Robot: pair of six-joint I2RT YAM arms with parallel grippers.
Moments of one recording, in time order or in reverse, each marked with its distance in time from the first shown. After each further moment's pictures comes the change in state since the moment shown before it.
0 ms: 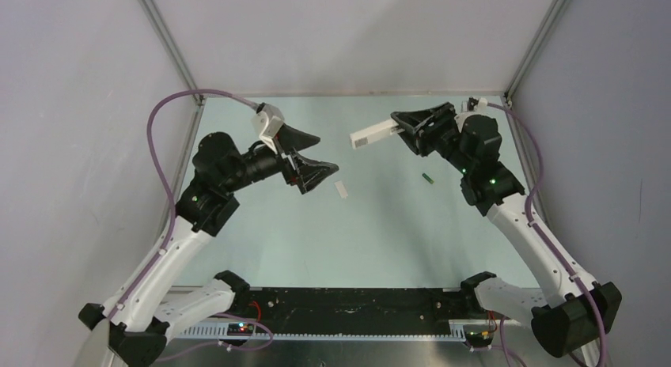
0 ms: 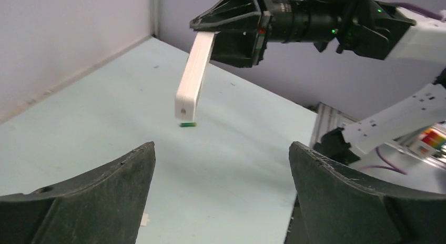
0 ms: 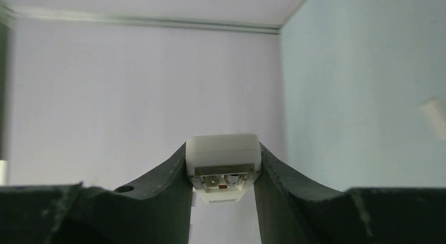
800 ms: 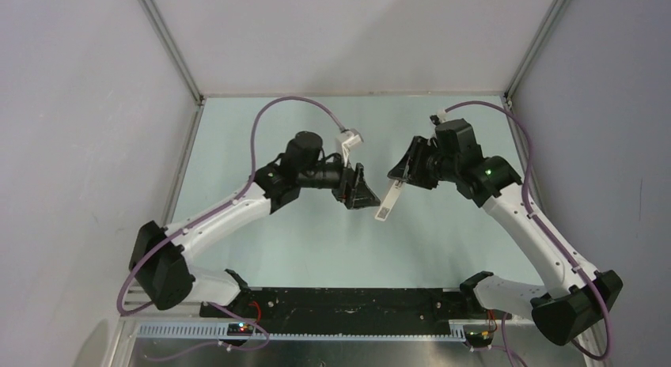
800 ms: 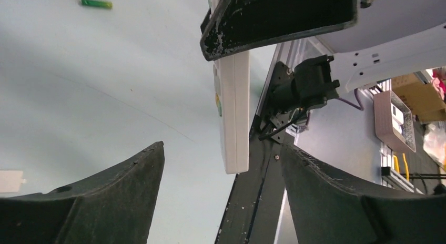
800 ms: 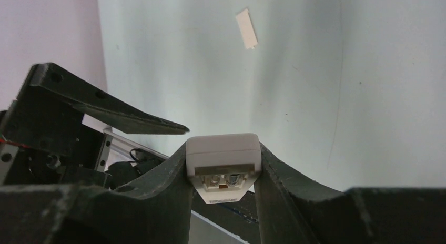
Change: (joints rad) left arm -0.183 0.406 -0.006 -0.039 0.092 -0.129; right arm 0.069 0.054 0.163 -0.711 -0.035 -0.770
